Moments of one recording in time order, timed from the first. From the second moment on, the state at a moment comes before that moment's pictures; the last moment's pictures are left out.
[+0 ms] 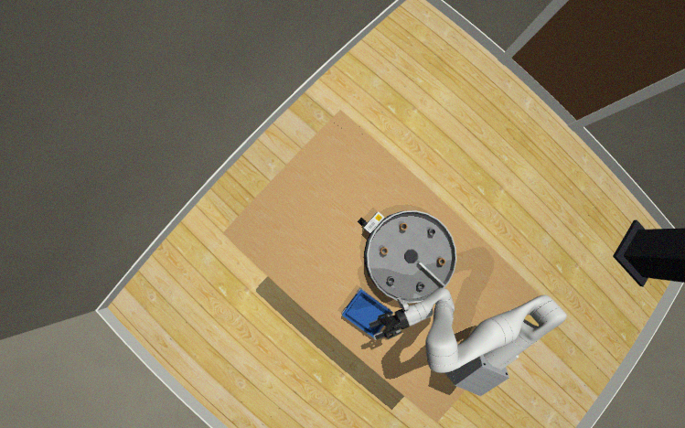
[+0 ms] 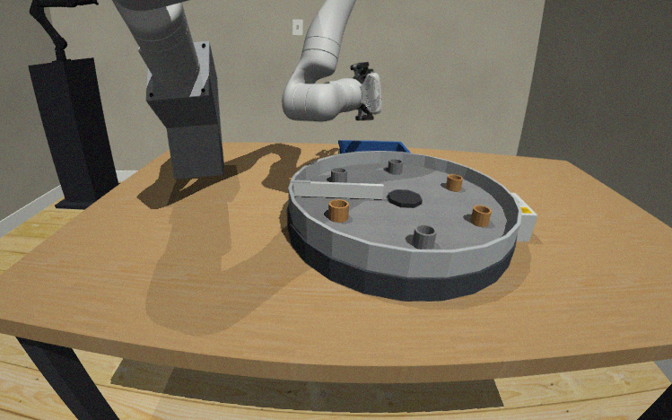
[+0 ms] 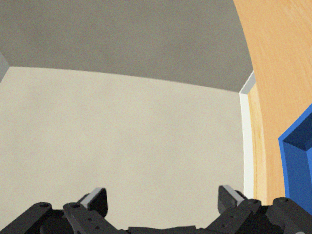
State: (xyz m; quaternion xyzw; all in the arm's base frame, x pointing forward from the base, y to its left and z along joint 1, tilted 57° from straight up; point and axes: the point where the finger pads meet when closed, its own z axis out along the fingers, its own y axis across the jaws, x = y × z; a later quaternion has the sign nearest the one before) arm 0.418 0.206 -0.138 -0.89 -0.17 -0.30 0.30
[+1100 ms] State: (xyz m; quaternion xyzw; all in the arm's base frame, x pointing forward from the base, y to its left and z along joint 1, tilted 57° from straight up) arm 0.408 0.215 -0.087 -0.89 -0.17 -0.30 0.30
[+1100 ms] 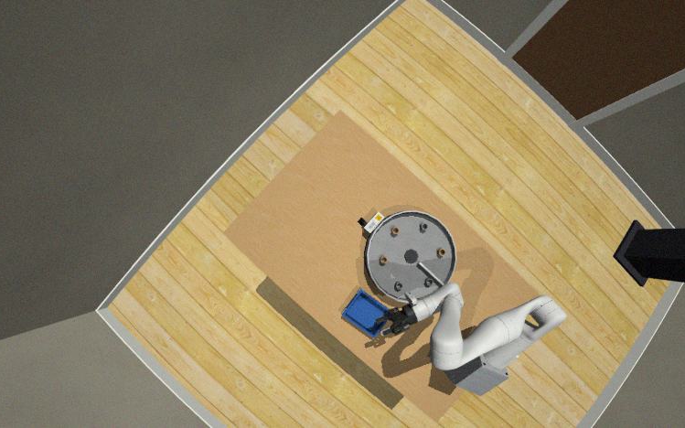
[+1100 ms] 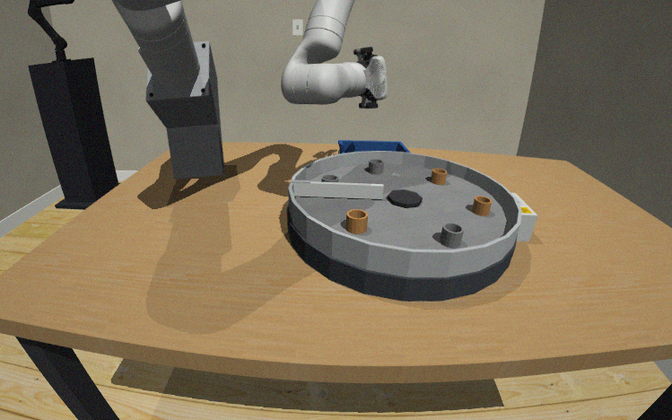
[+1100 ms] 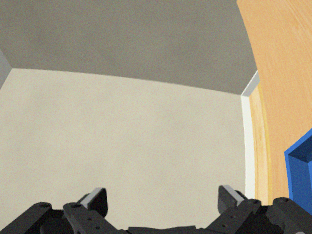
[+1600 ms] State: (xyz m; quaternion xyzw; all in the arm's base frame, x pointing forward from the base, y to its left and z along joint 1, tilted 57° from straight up) arm 0.398 0.223 -0.038 -0.89 -0.17 -0.30 0.30
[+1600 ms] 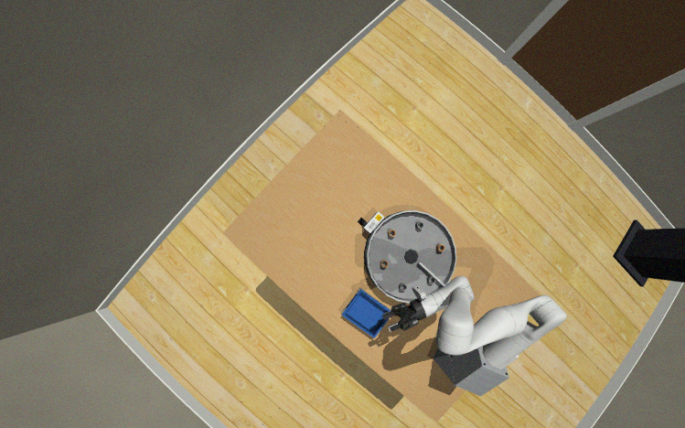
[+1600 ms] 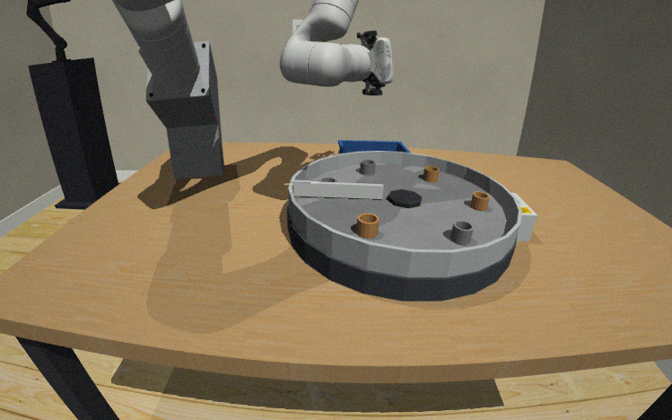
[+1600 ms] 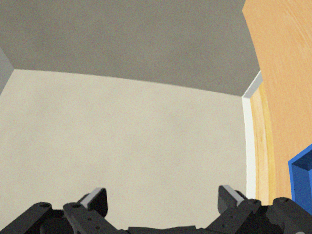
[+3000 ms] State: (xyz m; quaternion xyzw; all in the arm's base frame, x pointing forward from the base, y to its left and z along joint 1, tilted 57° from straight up) arm 0.372 0.238 0.087 -0.90 -0.16 -0.29 0.29
